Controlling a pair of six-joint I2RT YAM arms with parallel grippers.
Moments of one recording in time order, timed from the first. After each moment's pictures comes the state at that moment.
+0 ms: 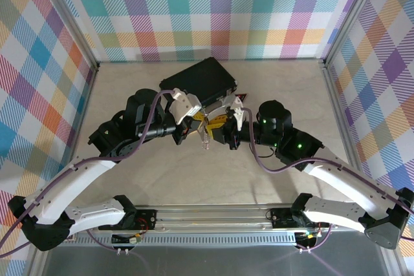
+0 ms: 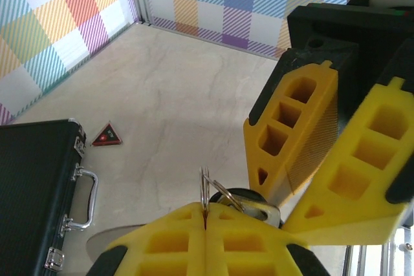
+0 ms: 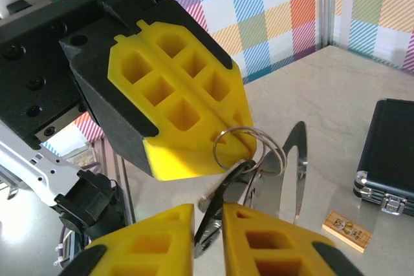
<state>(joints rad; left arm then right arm) -0.78 1.07 1.27 -0.61 0.26 0.15 0.88 1.03 1.02 -0.22 -0.37 0.16</state>
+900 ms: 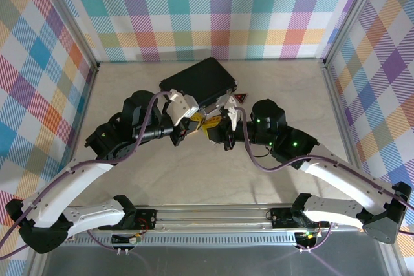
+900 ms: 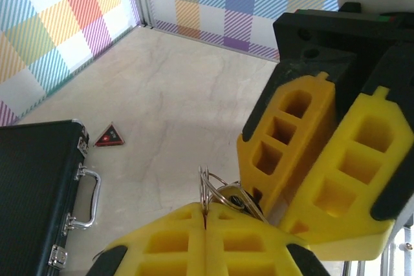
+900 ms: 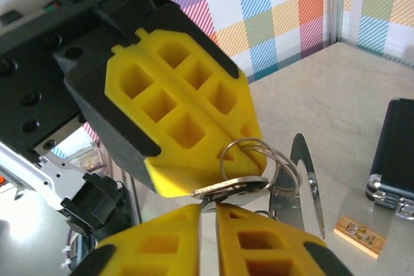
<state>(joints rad) -0.78 1.04 1.25 -0.61 0.26 0.15 0.92 1.07 1.07 -0.23 -0.34 0.17</state>
